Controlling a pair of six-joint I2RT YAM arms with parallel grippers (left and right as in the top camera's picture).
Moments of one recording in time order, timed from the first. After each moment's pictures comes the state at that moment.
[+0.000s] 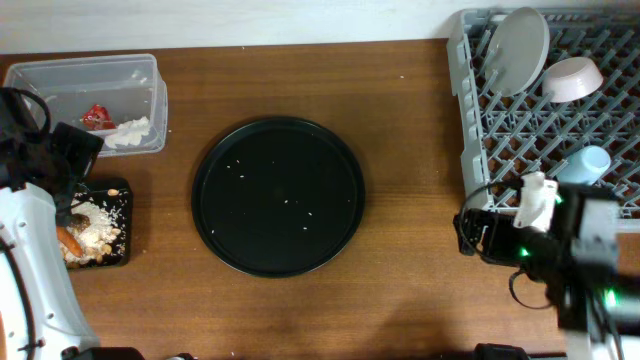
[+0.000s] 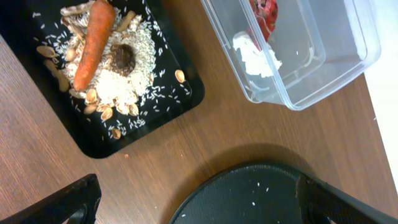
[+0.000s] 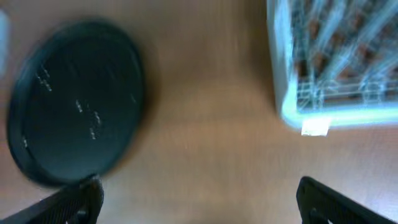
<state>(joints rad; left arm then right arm) 0.42 1.53 1.59 -1.16 -0.05 -0.76 -0.13 0.81 1.01 -1.06 -0.29 0.13</state>
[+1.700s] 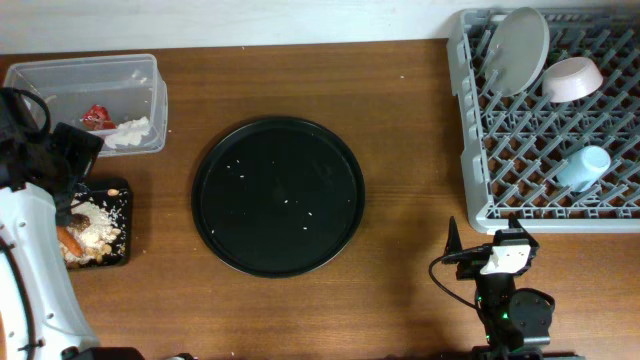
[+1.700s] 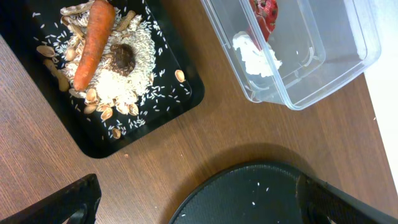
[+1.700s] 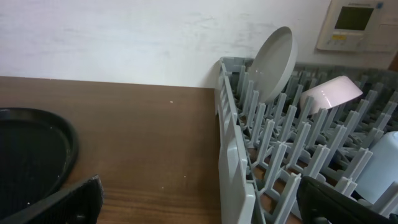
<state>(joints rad) 0.42 1.53 1.59 -1.16 -0.05 -0.77 0.00 0.01 0.01 -0.08 0.00 -0.05</state>
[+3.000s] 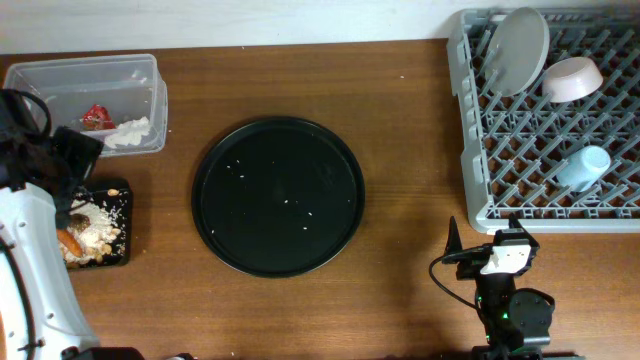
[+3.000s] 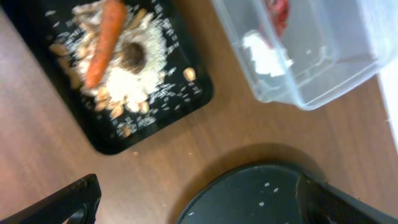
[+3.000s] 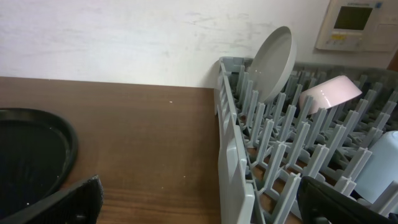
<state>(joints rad) 0.42 1.53 1.59 -1.20 -0.07 -0.76 0.00 0.01 0.01 -0.08 0.00 -0.05</state>
